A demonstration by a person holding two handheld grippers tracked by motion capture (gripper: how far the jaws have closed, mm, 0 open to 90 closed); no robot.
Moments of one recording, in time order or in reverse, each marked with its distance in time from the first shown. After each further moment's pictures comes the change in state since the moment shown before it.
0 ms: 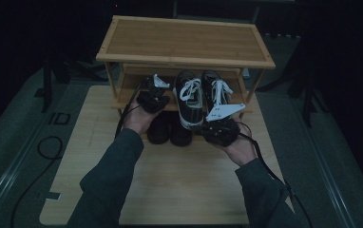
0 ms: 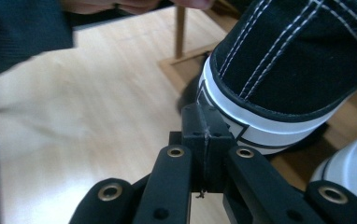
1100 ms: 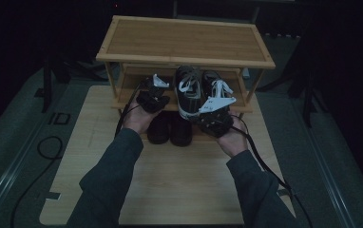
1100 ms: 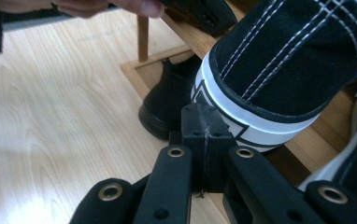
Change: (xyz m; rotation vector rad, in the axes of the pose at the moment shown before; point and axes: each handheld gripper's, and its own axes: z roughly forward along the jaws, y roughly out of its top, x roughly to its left) left arm 0.002 0.000 0.000 -0.002 -0.014 -0.002; right arm -0.014 0.012 0.021 0.010 -0.115 -0.027
